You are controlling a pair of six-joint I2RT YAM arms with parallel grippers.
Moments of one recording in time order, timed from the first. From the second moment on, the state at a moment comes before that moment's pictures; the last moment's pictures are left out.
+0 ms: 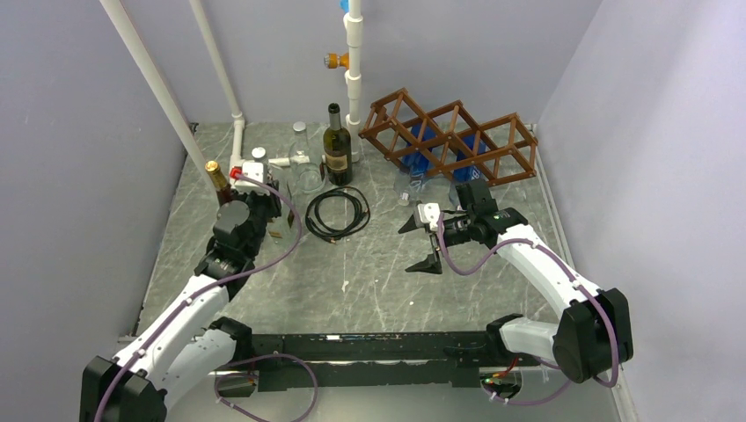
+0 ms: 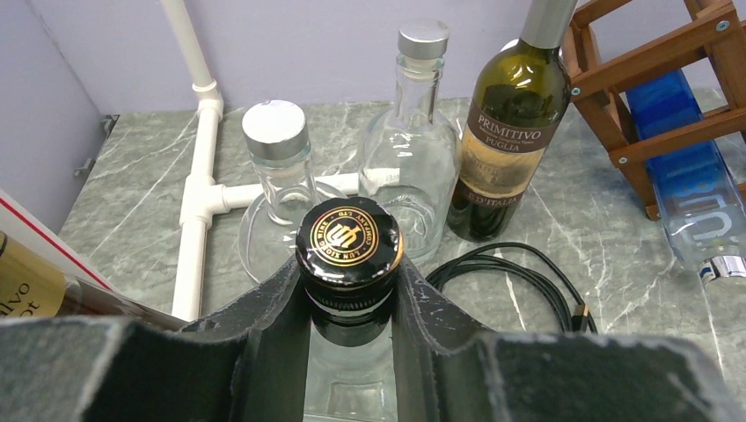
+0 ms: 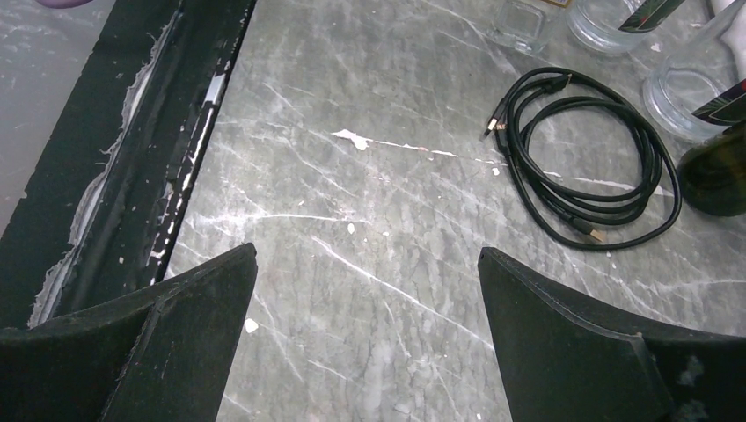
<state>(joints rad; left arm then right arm) -0.39 0.84 0.54 0.29 -0.32 -0.02 0.36 1.20 0.83 -0.59 -1.13 -1.04</state>
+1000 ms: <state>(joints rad) -0.38 0.77 0.74 0.13 -0.25 -0.08 0.34 1.20 0.82 -0.58 -1.13 -1.05</state>
